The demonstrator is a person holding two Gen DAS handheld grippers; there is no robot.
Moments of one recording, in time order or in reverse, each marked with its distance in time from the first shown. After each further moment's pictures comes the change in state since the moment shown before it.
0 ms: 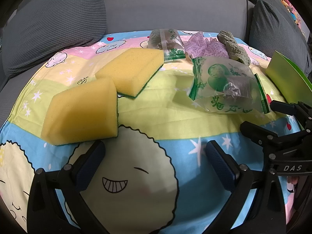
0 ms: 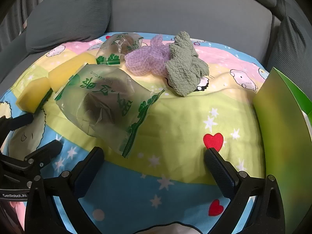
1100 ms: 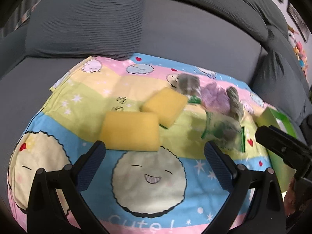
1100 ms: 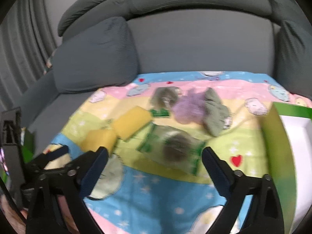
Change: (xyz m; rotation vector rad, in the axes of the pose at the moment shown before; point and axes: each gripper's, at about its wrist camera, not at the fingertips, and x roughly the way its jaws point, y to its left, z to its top) left arm -0.085 0.063 0.018 -0.260 -0.124 -0.034; right arm -0.098 0.037 0.039 0.132 -0.189 0.251
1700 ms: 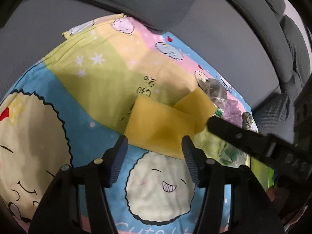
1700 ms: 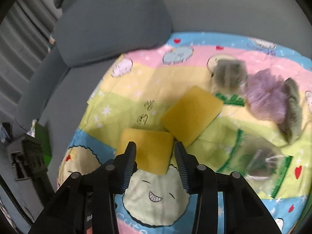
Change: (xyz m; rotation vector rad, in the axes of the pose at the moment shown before) left arm 0.041 0.076 0.006 -0.384 0.180 -0.098; right arm 0.118 0.075 0.039 0.039 0.377 0.129
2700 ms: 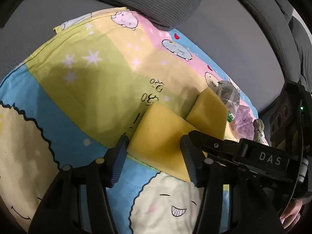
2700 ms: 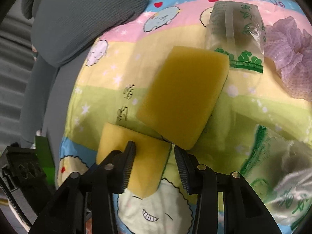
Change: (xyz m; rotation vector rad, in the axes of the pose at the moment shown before) left arm 0.027 0.000 0.015 0.000 0.002 0.023; right arm 0.068 -0.044 0.013 0.178 0.184 0.122
